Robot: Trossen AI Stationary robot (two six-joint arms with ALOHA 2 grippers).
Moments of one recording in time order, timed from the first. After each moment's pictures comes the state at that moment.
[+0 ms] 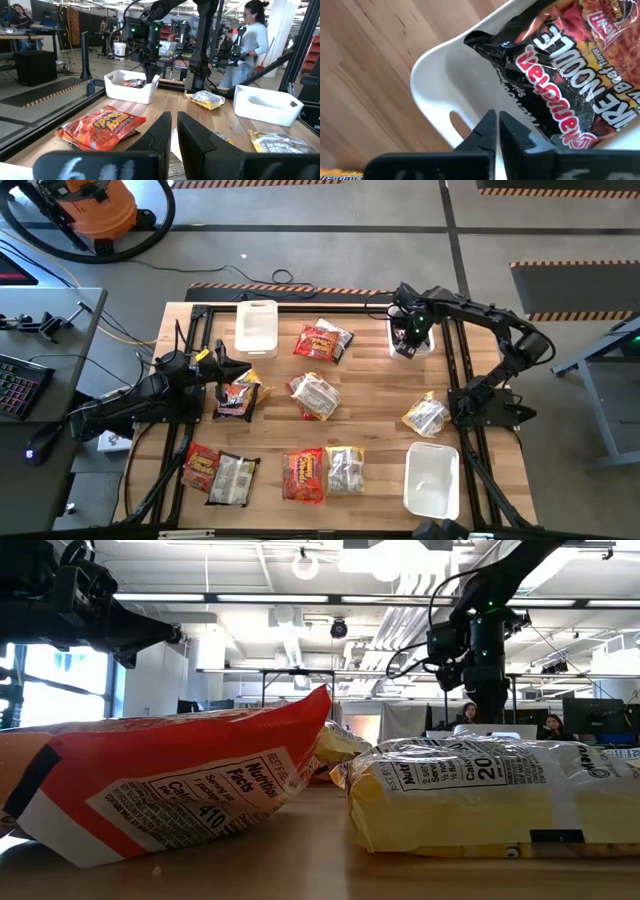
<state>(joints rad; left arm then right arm) 0.42 0.02 0.01 0.05 0.23 -0.08 -0.83 1.57 1.06 -1.02 -0.06 -0.27</state>
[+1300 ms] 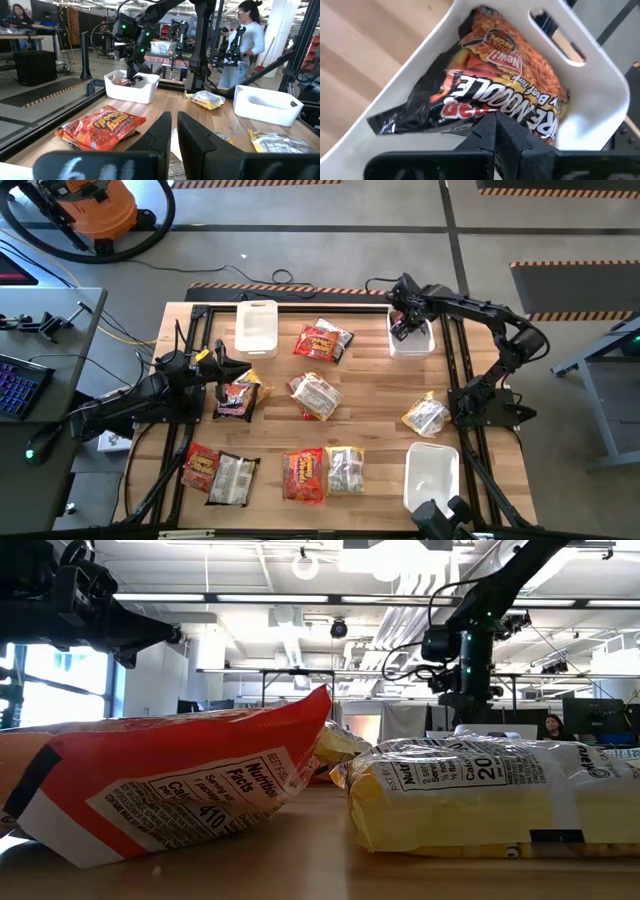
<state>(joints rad) 0.42 0.02 0.01 0.05 0.23 -0.08 -0.89 1.62 1.06 -0.74 0.22 -0.11</state>
